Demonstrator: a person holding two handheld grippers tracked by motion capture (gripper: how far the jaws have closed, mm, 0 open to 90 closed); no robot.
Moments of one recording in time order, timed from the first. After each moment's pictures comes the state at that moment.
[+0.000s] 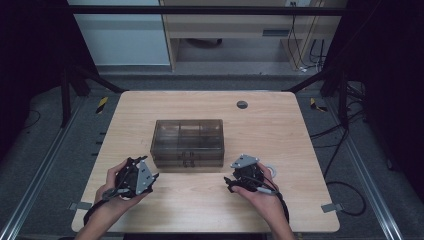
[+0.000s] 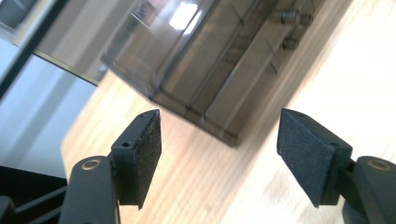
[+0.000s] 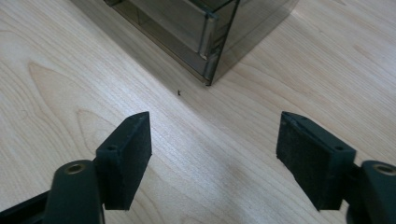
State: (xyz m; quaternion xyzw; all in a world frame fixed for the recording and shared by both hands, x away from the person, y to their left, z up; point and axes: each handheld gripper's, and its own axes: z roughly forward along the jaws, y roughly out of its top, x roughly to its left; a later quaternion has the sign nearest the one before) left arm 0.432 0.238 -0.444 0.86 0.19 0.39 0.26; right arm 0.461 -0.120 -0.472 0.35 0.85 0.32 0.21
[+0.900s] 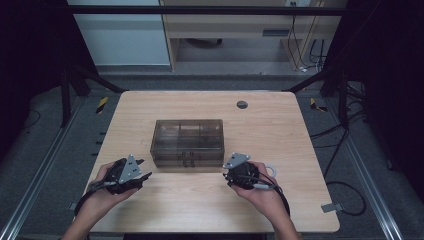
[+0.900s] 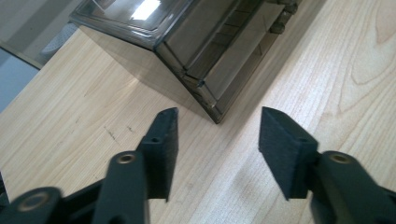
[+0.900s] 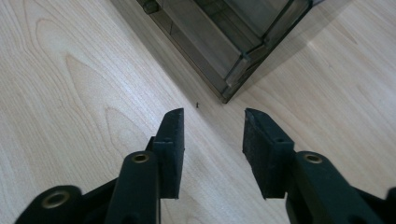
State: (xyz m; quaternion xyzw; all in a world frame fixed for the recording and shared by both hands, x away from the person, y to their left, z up) left arm 0.446 0.265 -0.441 0.89 0.20 0.29 0.30; right arm 0.461 -0.105 -0.445 0.27 0.89 0.29 0.21
